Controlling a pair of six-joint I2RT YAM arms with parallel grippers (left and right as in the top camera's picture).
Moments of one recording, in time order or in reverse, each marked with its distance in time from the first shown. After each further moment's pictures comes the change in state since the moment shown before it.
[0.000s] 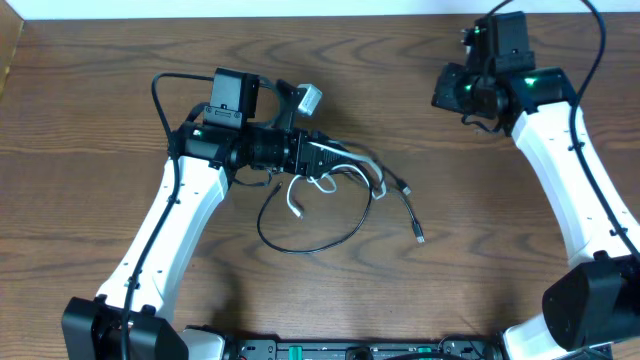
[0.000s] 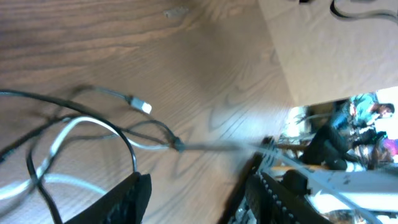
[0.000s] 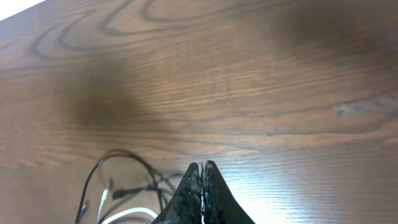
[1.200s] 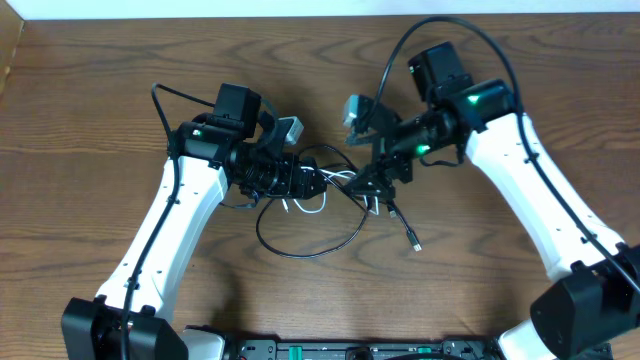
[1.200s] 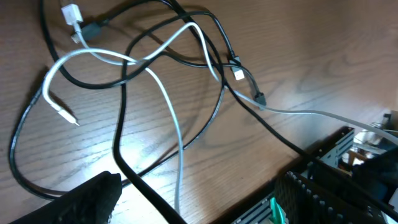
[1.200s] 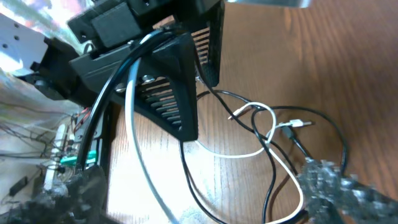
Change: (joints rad) left arm 0.000 0.000 0.003 -0.329 -0.362 -0.010; right arm 0.218 0.007 -0.011 -0.251 -0.766 -1.202
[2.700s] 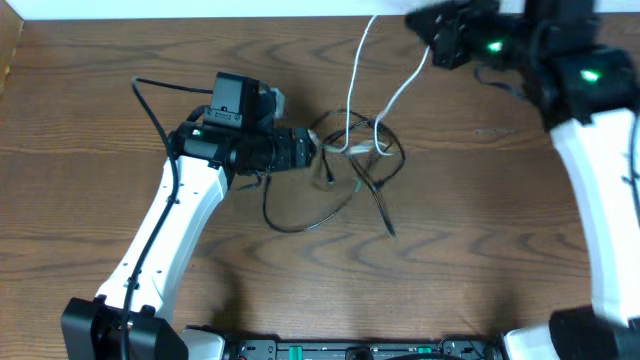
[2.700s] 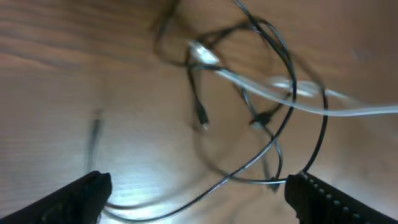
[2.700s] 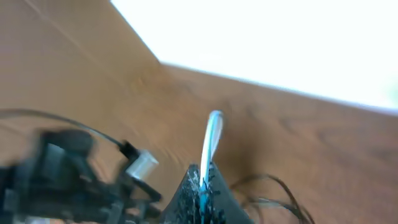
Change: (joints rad) left arm 0.000 0.000 0.001 0.248 -0.265 -0.238; right arm -0.214 -0.104 0.362 0.369 0.247 1.003
